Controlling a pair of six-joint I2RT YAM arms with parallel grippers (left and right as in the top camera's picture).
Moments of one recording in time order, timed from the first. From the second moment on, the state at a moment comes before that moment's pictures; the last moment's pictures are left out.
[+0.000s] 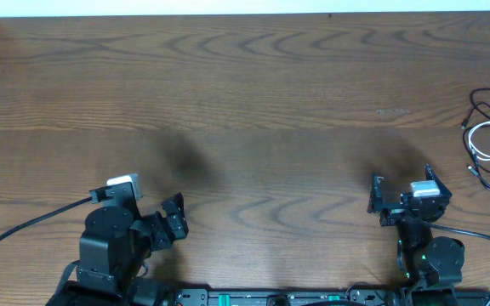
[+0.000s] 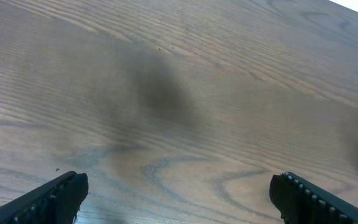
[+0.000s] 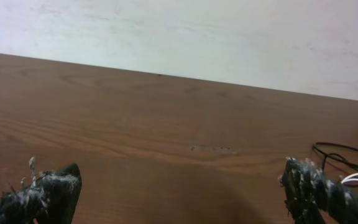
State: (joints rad) left arm -0.24 0.48 0.83 -1.07 -0.06 -0.44; right arm 0.07 0.01 0.01 -0.07 0.00 -0.08
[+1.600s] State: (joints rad) left arm 0.01 0.03 0.19 -0.47 0.03 -0.44; right arm 0.07 0.01 0.01 -0.07 0.00 -0.08
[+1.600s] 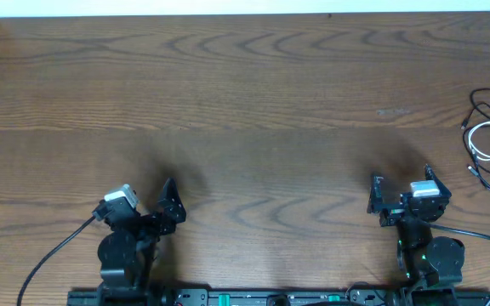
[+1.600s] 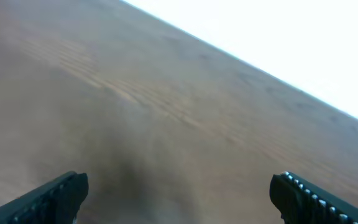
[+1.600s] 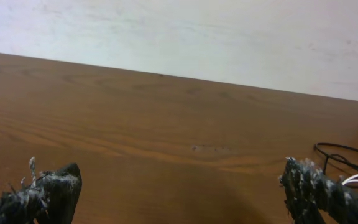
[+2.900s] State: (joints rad) left arm 0.03 0.01 0.01 -0.10 0.05 -0.08; right arm 0.07 0.01 0.01 -0.07 0.00 -0.08
